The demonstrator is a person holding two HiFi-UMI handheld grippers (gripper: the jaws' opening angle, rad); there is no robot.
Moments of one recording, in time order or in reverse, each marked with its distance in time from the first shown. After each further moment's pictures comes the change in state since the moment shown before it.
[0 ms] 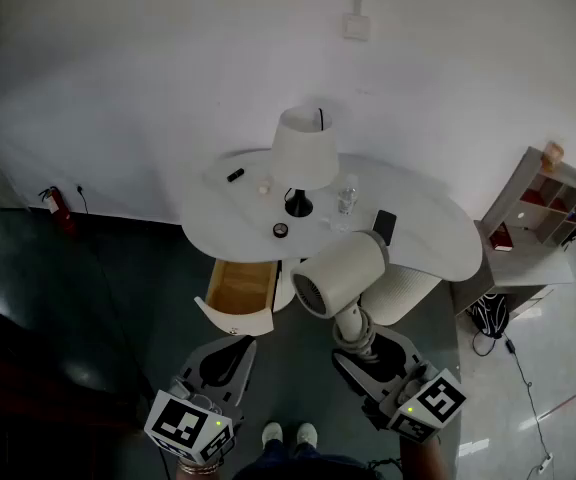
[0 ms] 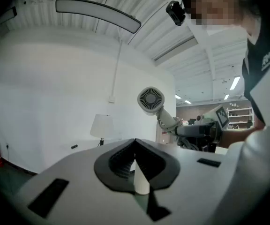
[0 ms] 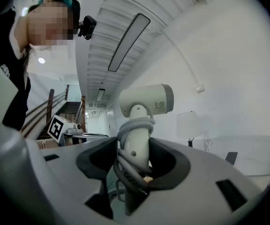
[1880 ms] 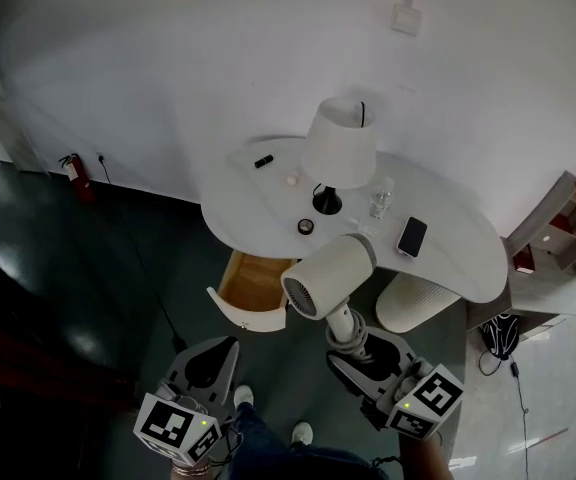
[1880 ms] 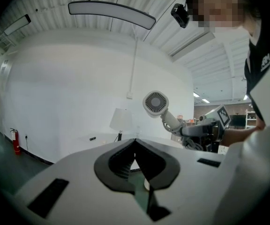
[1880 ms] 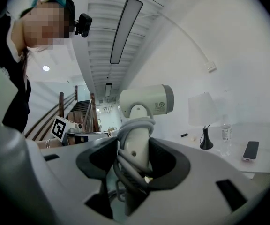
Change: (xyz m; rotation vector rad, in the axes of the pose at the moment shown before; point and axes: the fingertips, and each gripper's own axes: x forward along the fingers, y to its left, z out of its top) left arm -0.007 0.058 -0.029 -0.076 0.038 0.195; right arm 0.051 -0.027 -0.046 0.050 0.173 0.142
